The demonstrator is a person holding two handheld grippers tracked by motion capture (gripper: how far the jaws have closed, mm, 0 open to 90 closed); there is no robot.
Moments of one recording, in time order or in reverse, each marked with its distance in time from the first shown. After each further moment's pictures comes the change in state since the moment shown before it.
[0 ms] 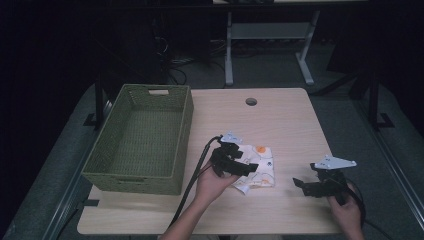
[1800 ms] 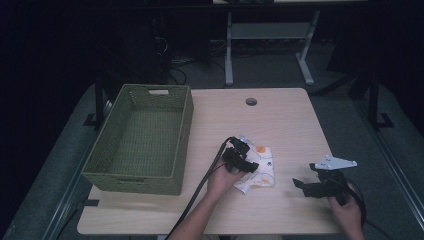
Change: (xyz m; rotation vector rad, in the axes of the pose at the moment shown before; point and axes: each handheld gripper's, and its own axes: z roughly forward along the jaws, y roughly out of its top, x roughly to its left) left arm 0.023 -0.007 0.071 0.182 0.147 0.051; right arm 0.001 0.001 -0.002 -0.005 0.023 -0.011
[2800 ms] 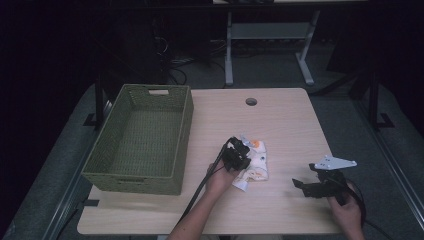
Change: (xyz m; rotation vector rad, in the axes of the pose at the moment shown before) left arm 0.000 -0.001 -0.002 0.013 0.102 0.079; right arm 0.000 0.000 0.000 0.001 0.006 -0.003
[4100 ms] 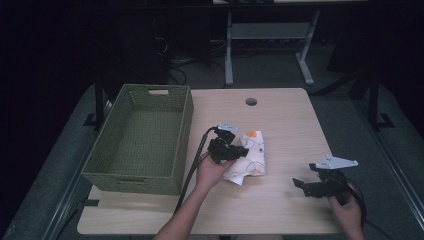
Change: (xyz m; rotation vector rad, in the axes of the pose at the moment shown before) left arm 0.027 0.006 -0.064 -0.183 -0.230 -0.202; right arm -0.002 -0.001 0.000 -0.007 0.009 0.022
